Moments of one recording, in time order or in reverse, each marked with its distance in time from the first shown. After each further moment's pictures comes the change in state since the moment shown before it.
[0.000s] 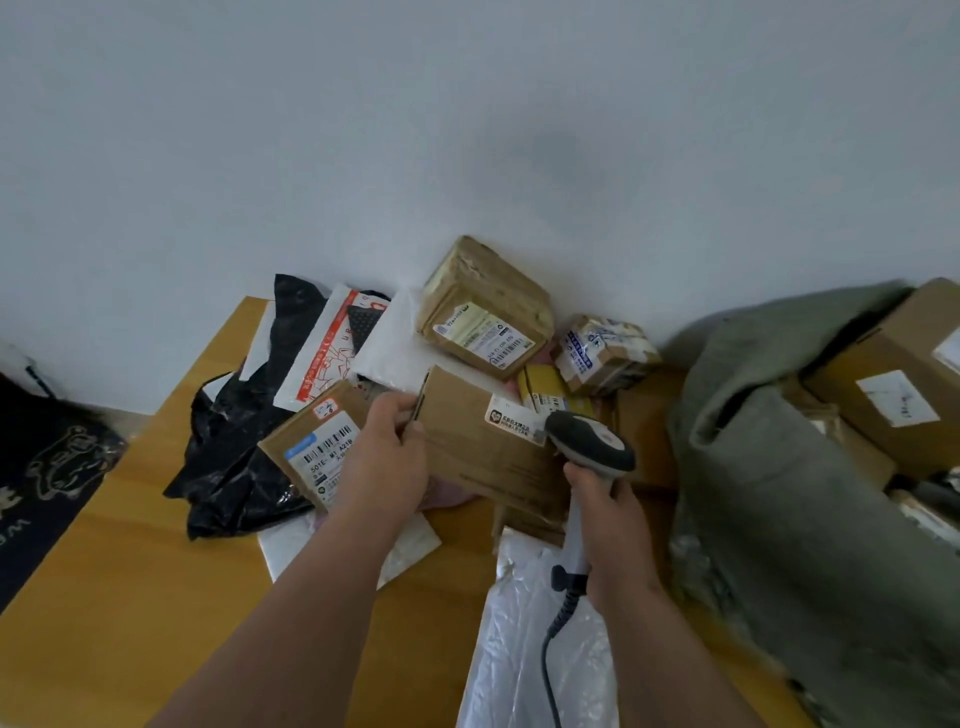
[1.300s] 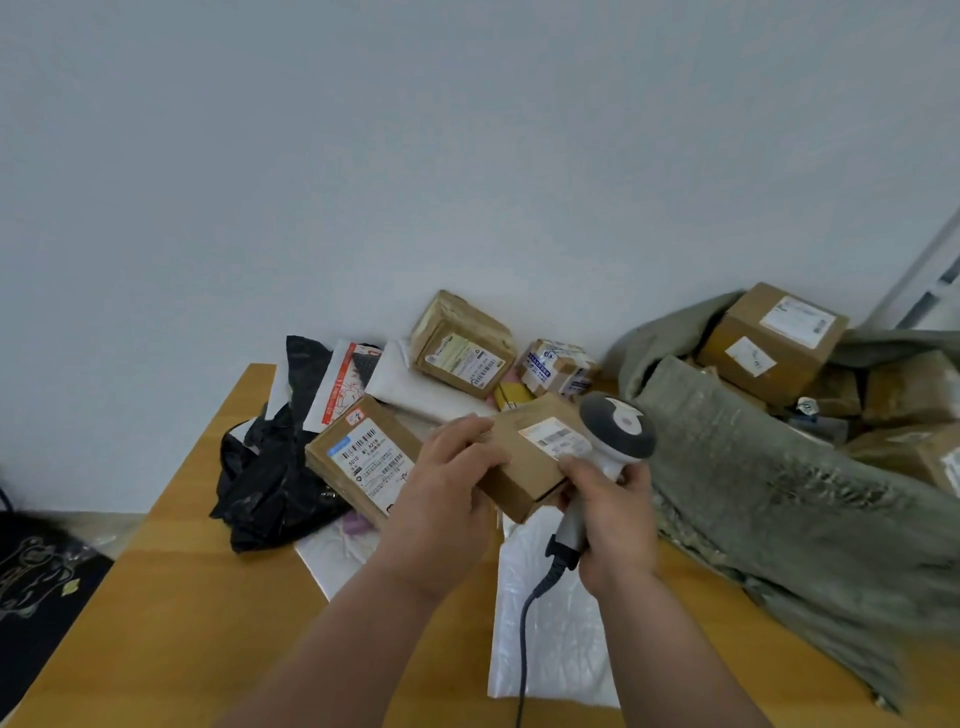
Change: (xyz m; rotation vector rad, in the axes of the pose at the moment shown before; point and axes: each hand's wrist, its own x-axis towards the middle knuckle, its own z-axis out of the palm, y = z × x) left_hand -0.125 -0.024 -0.045 0.157 -0.009 0.944; right_hand -0.130 0.014 -0.002 0.506 0.138 -0.302
